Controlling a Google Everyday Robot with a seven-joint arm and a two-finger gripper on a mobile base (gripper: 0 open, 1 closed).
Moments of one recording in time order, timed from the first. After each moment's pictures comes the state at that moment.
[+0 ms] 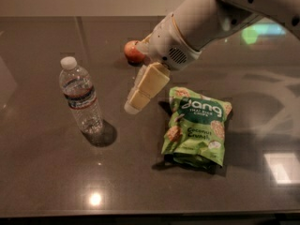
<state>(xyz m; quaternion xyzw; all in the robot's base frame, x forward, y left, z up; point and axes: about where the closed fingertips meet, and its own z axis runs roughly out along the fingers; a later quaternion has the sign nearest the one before) 0.486 0.029 0.955 -0.64 0.67 0.21 0.30</state>
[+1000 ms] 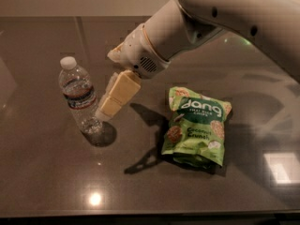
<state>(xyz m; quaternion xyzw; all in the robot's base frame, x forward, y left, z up) 0.475 0.094 0.945 -0.66 0.63 0.27 0.31</state>
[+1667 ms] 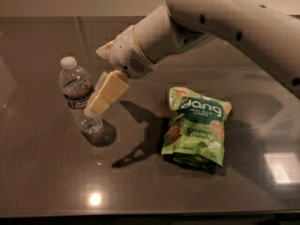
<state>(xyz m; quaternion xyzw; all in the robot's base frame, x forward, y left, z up) 0.487 0.119 0.945 -0.66 0.60 0.29 0.35</state>
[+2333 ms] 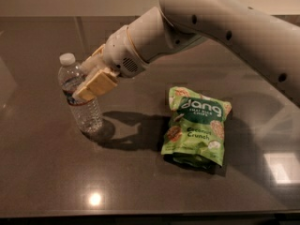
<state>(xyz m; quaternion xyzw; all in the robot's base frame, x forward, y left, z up) 0.490 0.137 0.947 -0.66 0.59 0.31 0.35</state>
